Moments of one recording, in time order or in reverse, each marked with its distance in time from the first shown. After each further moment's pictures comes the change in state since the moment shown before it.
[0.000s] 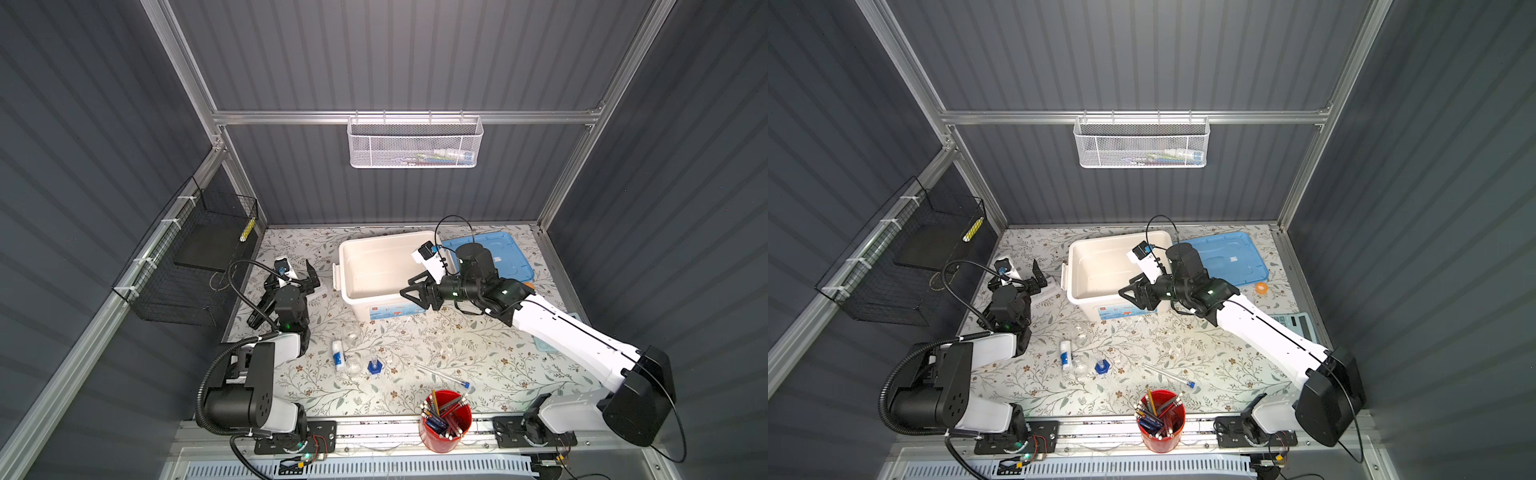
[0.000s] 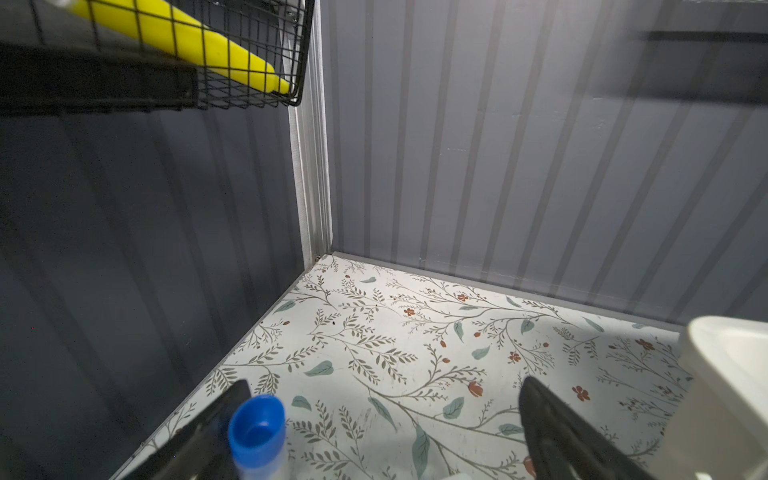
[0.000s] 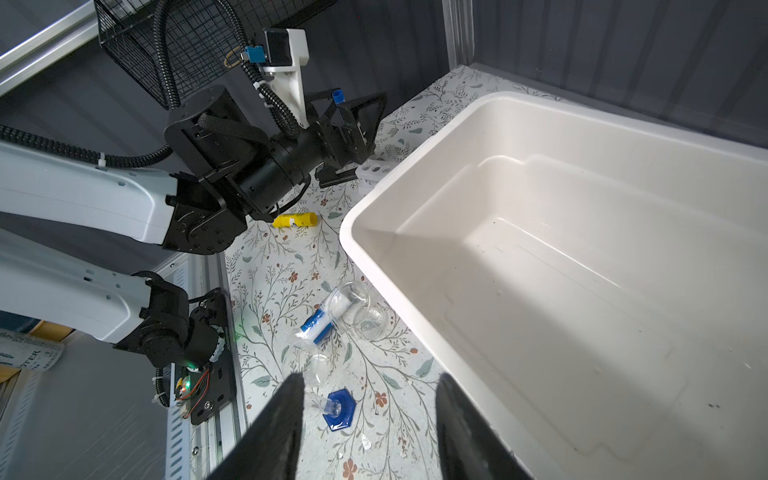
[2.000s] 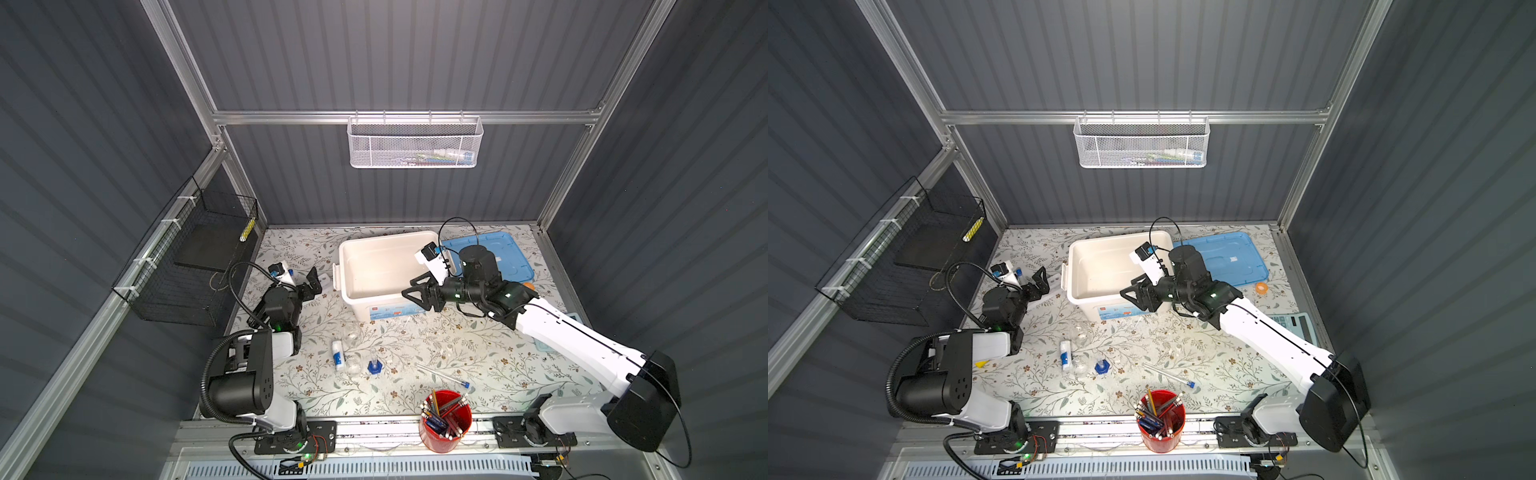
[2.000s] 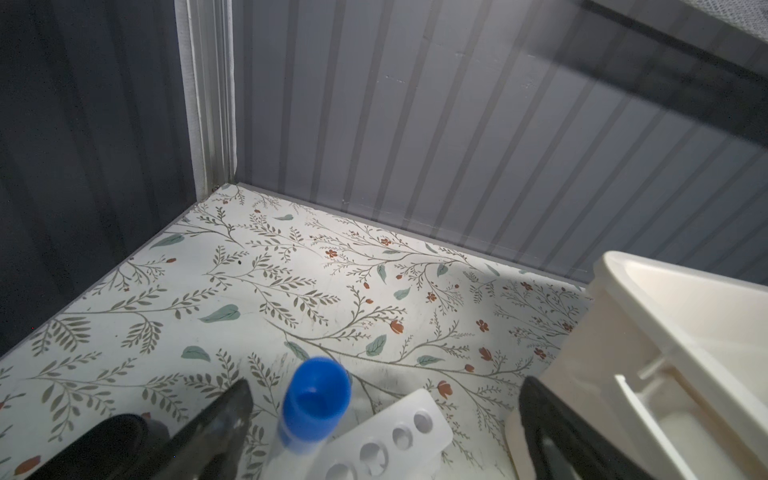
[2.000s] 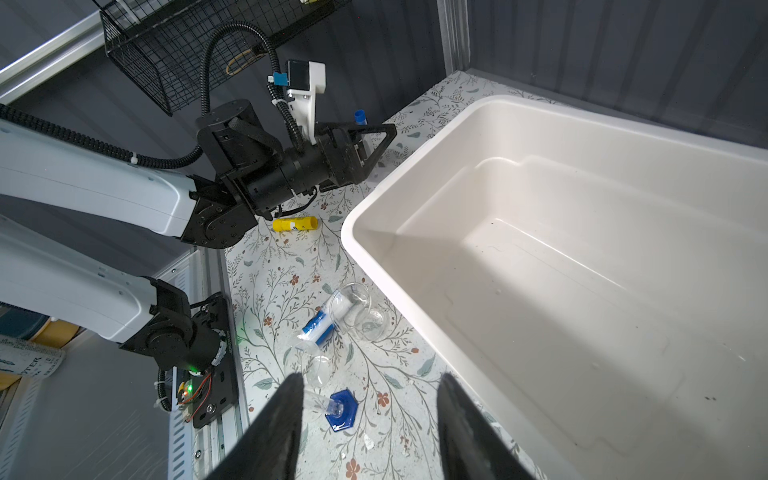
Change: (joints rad) left arm 0.134 0.062 -0.011 -0.051 0.409 -0.208; right arm 0.000 -0.030 -0.026 0.015 0.008 0.018
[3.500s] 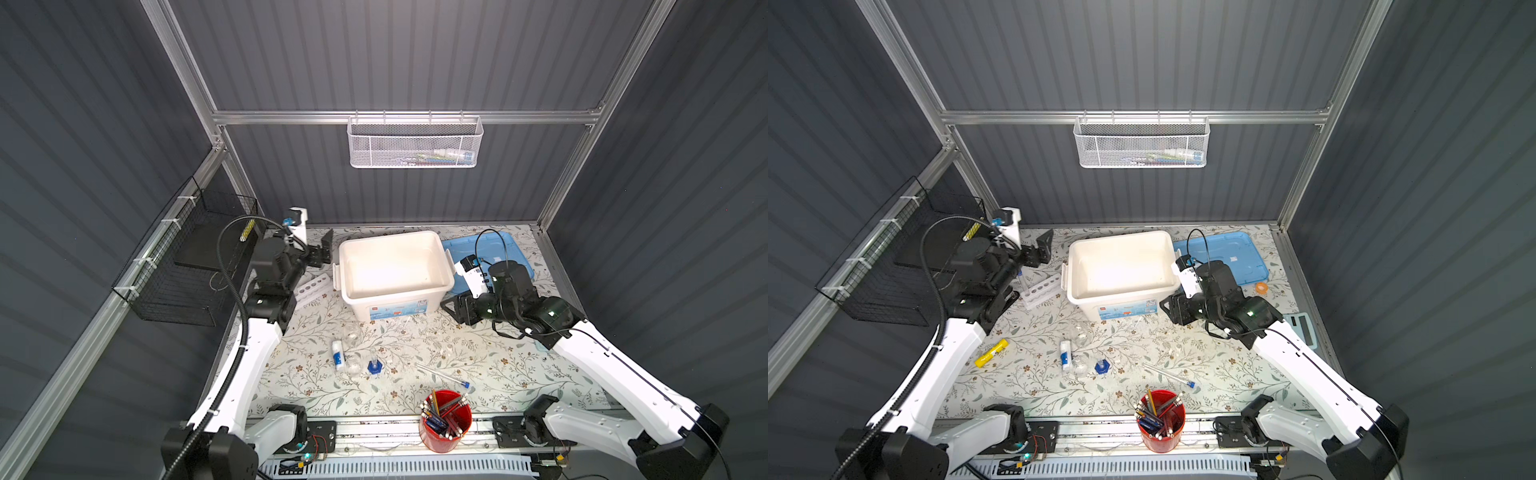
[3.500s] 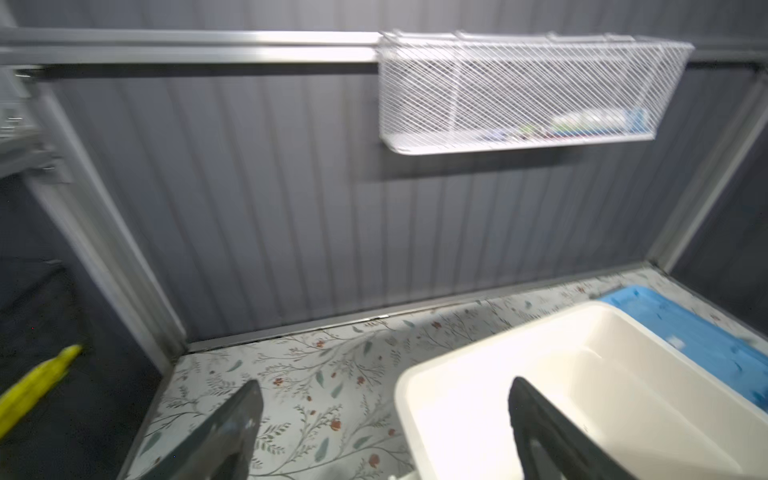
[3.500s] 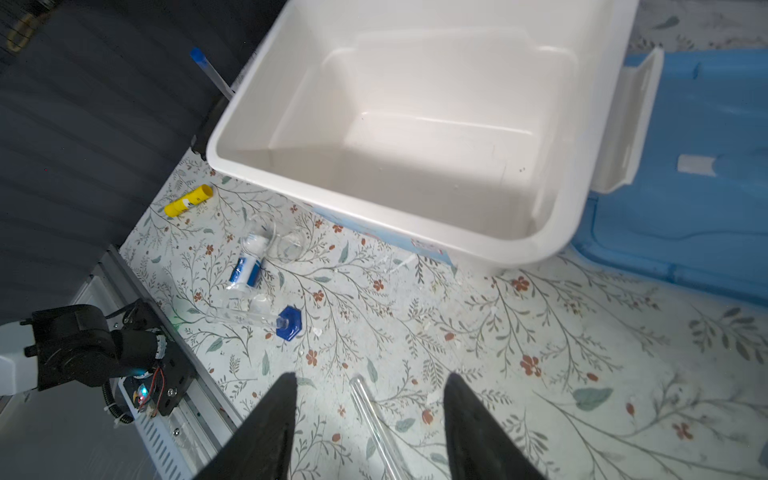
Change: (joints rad) left arm -0.264 -0.363 0.626 -0.979 0.034 0.336; right arm -0.067 -0.246 -0.072 -0.465 0.301 0.162
